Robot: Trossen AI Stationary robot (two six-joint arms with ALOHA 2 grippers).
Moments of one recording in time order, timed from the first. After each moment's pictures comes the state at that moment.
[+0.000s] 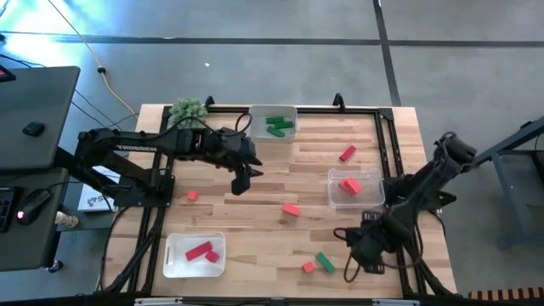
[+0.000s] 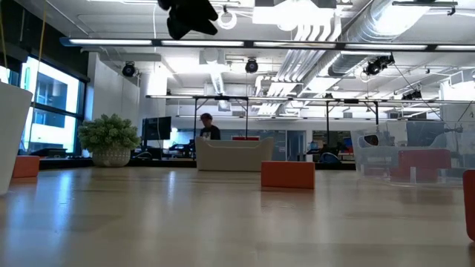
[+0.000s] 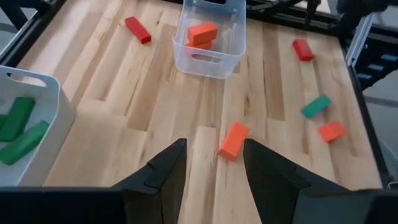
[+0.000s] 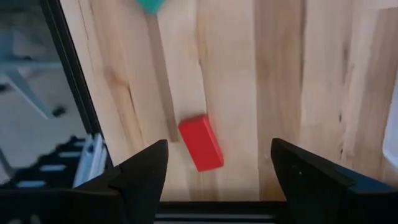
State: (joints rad) left arm 0.14 1.35 1.22 -0.56 0.01 -0.16; right arm 0.80 1.48 1.12 -1.09 -0.12 0.91
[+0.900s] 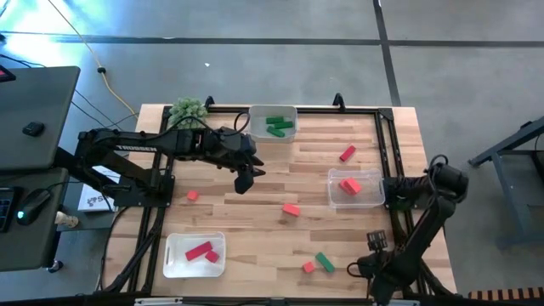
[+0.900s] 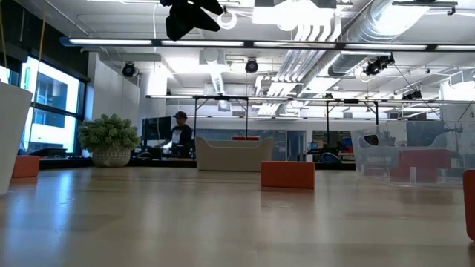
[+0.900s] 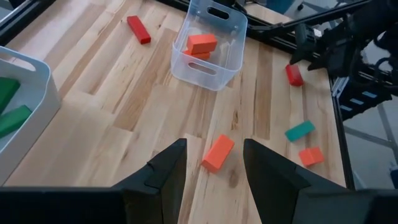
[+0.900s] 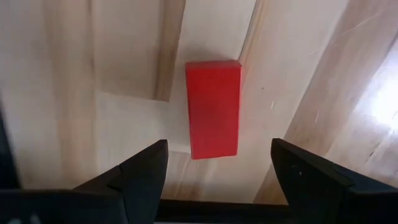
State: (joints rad) left arm 0.14 1.35 1.22 -0.52 0.01 -0.32; right arm 1.09 1.77 1.12 -1.06 -0.05 0.86
